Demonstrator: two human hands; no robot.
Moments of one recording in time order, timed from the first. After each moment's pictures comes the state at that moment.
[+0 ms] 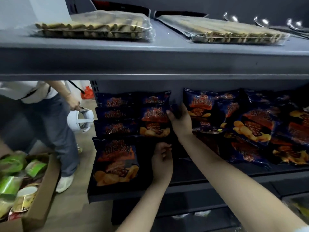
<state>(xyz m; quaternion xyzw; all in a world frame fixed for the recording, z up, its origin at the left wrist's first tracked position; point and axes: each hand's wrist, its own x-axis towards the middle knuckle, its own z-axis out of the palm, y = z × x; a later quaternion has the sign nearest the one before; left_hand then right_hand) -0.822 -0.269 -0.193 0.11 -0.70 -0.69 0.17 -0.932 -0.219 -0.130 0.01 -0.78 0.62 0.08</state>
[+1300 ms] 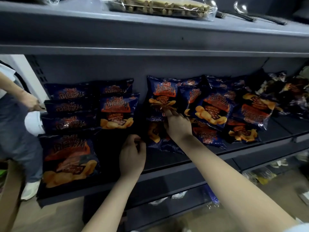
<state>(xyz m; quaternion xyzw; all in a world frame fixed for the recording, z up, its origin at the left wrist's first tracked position) -0.824 -0.249 -0.201 0.10 -0.88 -0.43 0.17 -0.914 -0.101 -0.157 0.09 -0.99 0.06 0.11</state>
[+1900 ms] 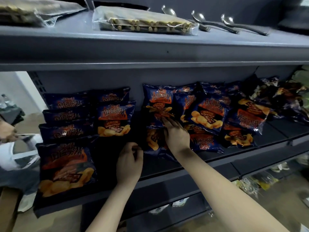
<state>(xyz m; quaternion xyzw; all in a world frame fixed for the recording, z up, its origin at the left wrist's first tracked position) -0.822 -0.250 -0.200 0.08 -0.89 -0.42 0.17 -0.904 -0.094 -0.179 0.08 -0.96 0.16 0.20</state>
